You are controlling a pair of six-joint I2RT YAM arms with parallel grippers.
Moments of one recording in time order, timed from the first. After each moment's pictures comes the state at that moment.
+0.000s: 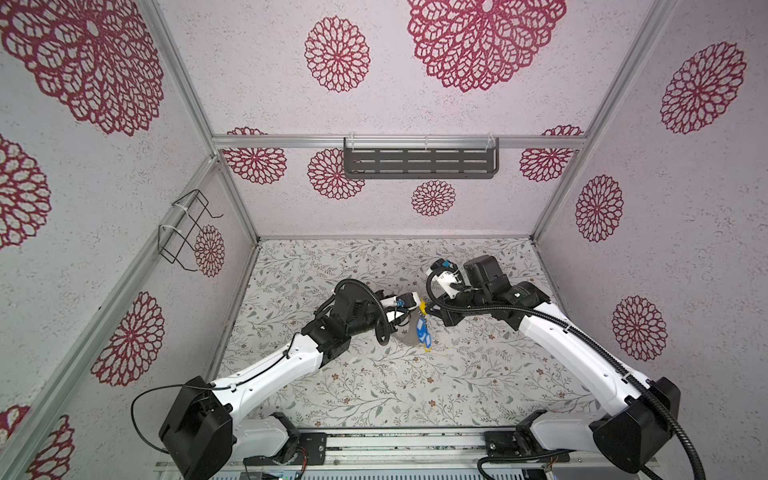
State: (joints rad) left arm -0.73 1.30 0.88 0.08 0.29 0.56; right arm 0.57 1.31 1.24 -0.76 -0.44 0.02
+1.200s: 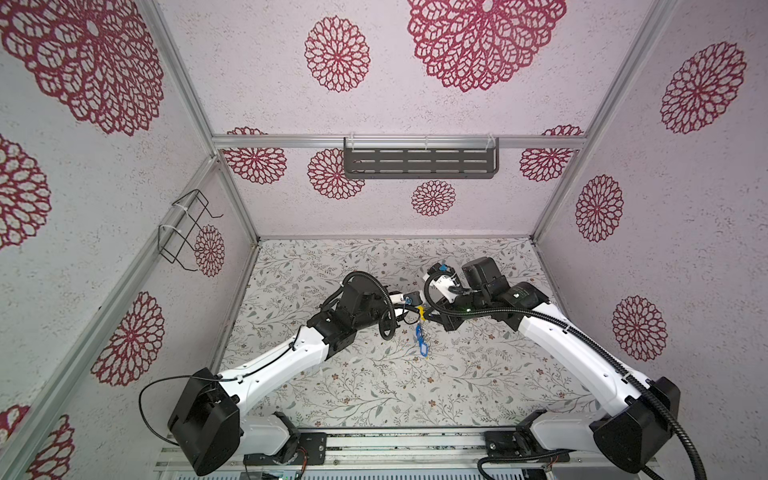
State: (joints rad) left arm -0.73 1.35 0.97 -0.02 0.22 0.67; right arm 0.59 1.31 1.24 -0.80 -0.48 -0.01
